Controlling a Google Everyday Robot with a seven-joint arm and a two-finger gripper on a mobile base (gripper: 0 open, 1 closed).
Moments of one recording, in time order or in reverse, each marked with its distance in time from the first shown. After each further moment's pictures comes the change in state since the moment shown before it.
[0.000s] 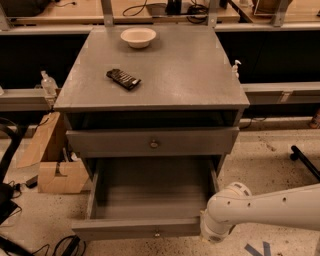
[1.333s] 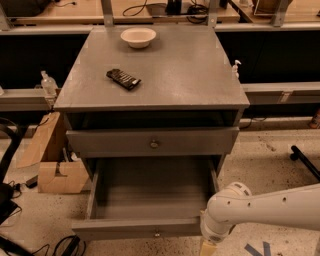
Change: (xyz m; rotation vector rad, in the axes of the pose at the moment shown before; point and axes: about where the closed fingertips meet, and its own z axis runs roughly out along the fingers) arm 0.000 0.000 0.000 0.000 0.000 0.000
